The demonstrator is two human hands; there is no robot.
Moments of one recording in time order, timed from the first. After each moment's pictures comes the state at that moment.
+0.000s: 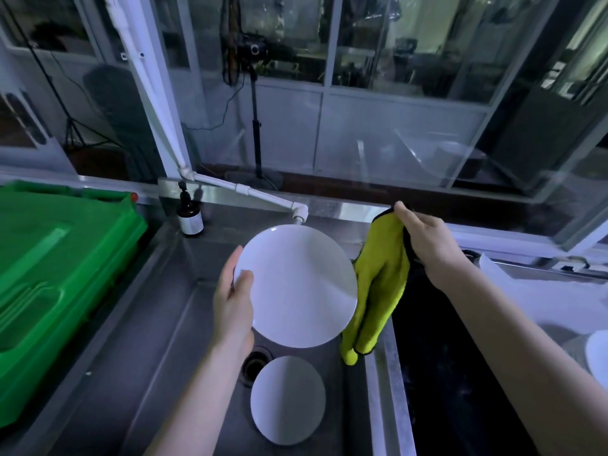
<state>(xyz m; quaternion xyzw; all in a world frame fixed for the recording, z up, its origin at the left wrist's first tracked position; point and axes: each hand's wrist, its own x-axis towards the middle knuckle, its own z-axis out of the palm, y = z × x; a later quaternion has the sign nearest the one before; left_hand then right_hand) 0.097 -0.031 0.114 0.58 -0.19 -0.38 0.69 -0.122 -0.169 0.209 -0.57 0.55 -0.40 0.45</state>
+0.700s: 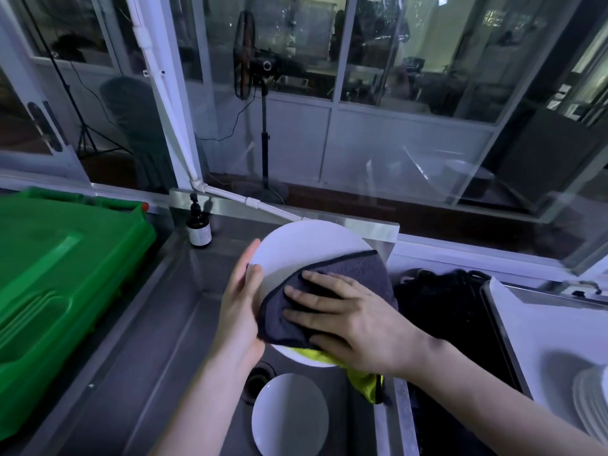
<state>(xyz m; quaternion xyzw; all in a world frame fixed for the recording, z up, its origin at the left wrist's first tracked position) 0.103 -0.036 0.147 0.44 -0.21 -0.46 0.75 -0.074 -0.092 0.186 -0.99 0.12 -0.11 0.01</state>
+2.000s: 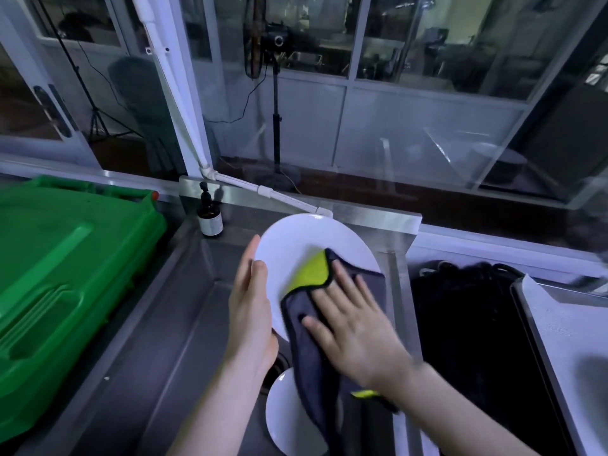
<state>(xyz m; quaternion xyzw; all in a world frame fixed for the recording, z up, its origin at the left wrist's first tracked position) 0.111 -0.049 0.144 0.52 -0.17 -0.38 0.75 -0.036 -0.094 0.132 -0.94 0.32 -0.14 0.00</state>
